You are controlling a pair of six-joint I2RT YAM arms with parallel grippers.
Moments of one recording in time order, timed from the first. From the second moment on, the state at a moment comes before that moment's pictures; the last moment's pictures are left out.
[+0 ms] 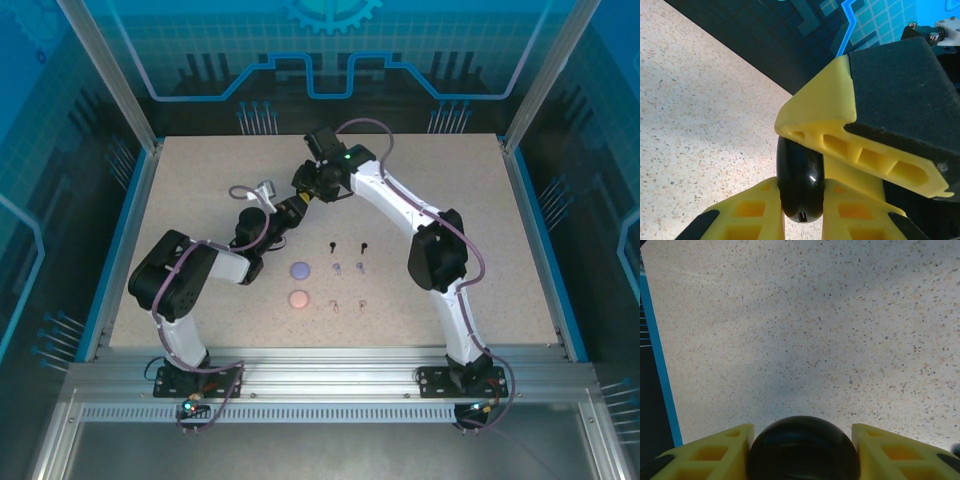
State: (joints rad) left arm -0.38 1.81 0.67 1.10 0.16 -0.94; right arm 0.62 2.24 2.16 -0.87 -0.12 0.97
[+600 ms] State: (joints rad) left arm -0.36 1.72 0.73 0.96 0.43 -0.92; right arm 0.48 1.87 1.80 -0.62 -0.23 0.78
